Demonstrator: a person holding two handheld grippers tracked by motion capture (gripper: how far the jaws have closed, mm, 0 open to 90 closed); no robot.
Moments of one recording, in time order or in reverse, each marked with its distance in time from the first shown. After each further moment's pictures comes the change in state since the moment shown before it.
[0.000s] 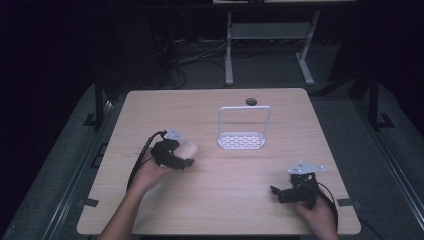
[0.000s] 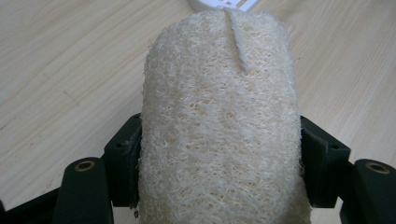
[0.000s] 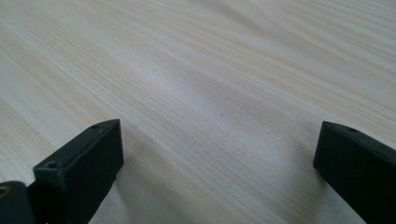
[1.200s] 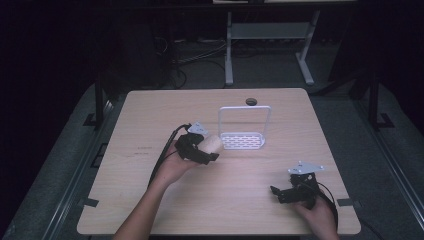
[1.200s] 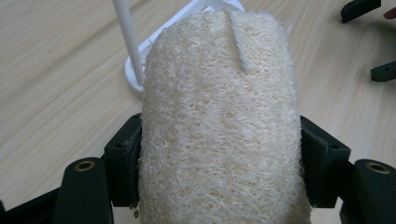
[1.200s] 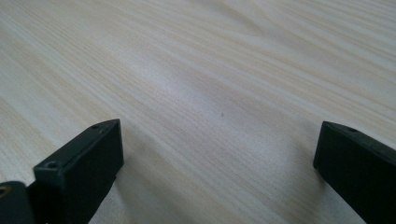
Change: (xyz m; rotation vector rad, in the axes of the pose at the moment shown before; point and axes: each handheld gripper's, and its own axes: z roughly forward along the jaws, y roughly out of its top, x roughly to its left) left arm -0.034 0.053 0.029 -0.081 -0.086 0.068; right arm 0.000 0.000 0.000 -0.001 0.001 -0.001
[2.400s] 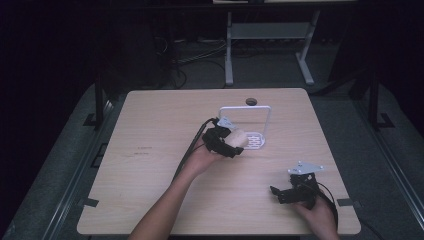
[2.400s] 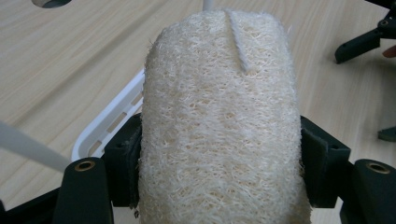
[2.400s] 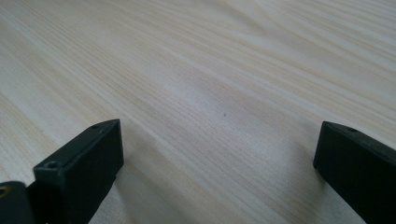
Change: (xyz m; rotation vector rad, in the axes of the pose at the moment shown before) left arm -0.017 0.049 0.058 -0.027 -0.037 0.041; right arm 0.001 0.000 0.000 0.002 0.006 -0.004
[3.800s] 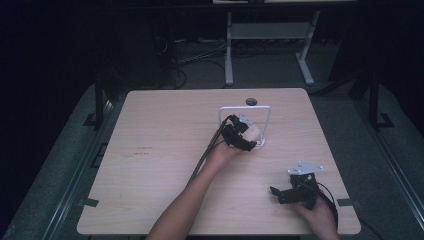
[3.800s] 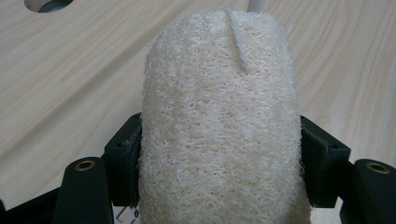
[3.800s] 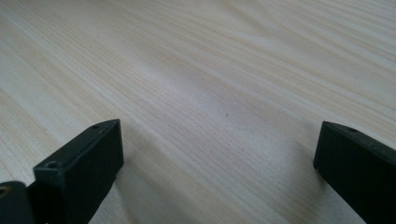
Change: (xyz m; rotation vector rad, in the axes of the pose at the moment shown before) left arm 0.005 0.024 0.068 0.049 0.096 -0.022; right arm 0.000 0.000 0.000 -0.002 0.005 -0.010
